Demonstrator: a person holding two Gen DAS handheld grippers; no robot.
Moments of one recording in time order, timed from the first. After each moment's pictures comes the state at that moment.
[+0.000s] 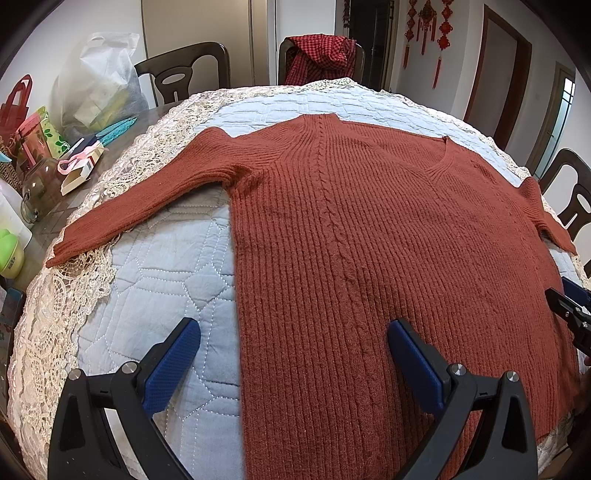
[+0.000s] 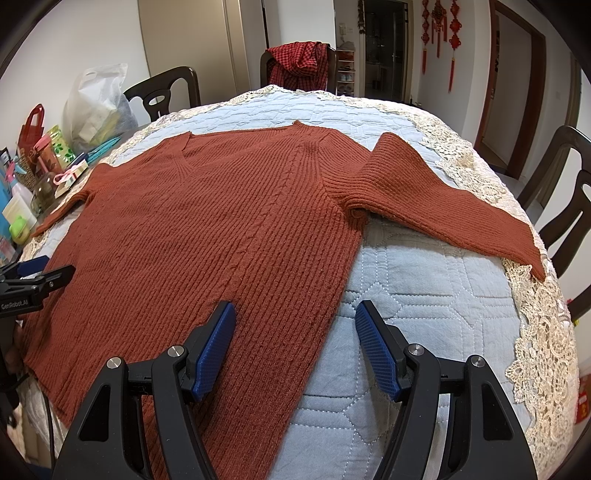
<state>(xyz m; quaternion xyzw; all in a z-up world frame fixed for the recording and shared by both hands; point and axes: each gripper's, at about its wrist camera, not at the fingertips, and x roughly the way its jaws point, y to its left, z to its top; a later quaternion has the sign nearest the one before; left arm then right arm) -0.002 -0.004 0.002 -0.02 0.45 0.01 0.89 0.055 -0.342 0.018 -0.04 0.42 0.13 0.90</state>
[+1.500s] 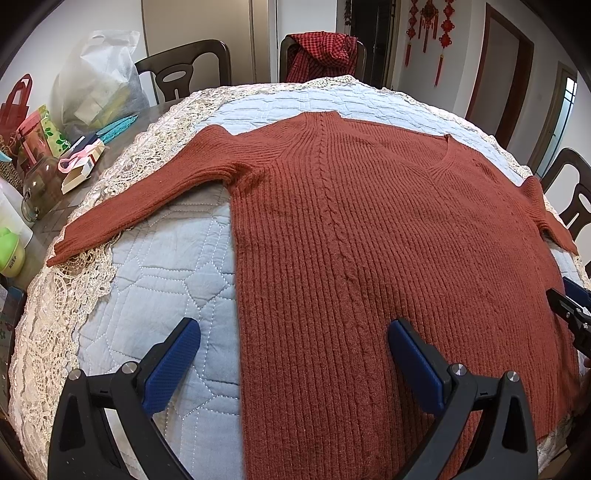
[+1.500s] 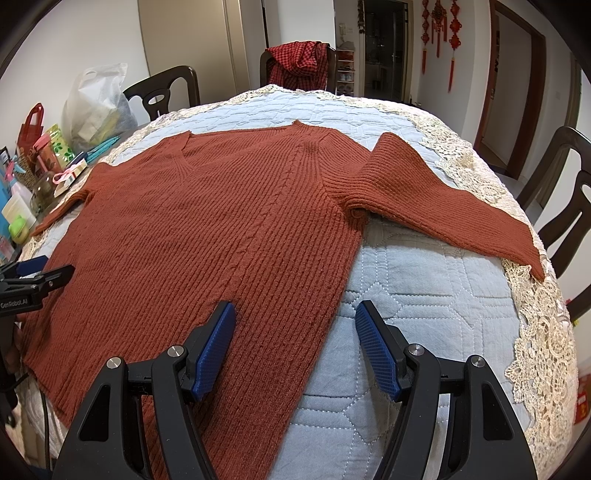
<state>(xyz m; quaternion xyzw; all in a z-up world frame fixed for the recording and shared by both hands) -0.004 0.005 -0.001 -0.02 0.45 0.01 0.89 0.056 -0.342 0.018 -0.04 0.42 0.13 0.90</state>
